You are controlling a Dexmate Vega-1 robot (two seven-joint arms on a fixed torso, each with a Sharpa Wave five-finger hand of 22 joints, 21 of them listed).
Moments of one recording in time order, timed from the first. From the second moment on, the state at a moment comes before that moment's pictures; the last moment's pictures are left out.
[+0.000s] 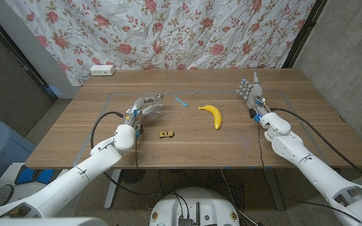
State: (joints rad) left arm 0.95 0.68 0.51 -1.63 0.05 0.08 0.46; left_hand 0.73 0.04 0.38 -0.16 0.18 0.69 -0.06 0.20 0.18 0.70 -0.21 0.20 0.18 0.36 -0.04 0.18 0.16 0.12 0.04 0.18 0.17; right arm -0.84 -0.51 -0.37 -1.29 0.65 0.29 0.03; right_hand -0.02 0.06 -0.02 0.18 0.28 -0.03 0.03 0.21 0.22 -0.07 -0.06 0.21 0.35 -0.04 -0.03 0.23 0.42 0.16 0.02 0.21 0.18
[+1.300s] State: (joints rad) left arm 0.95 0.72 0.55 -1.58 0.14 0.07 0.46; left_hand 0.72 0.04 0.39 -0.17 0.18 0.69 -0.07 0.20 0.18 0.70 -0.21 0.19 0.18 0.36 -0.04 0.18 0.16 0.12 0.04 0.18 0.17; right arm -0.84 -0.51 -0.37 -1.30 0.65 0.29 0.03; right_hand -0.02 0.06 -0.02 0.18 0.28 -0.03 0.03 0.21 0.22 -0.07 -0.06 0.21 0.35 -0.04 -0.03 0.23 0.42 0.16 0.02 0.21 0.18
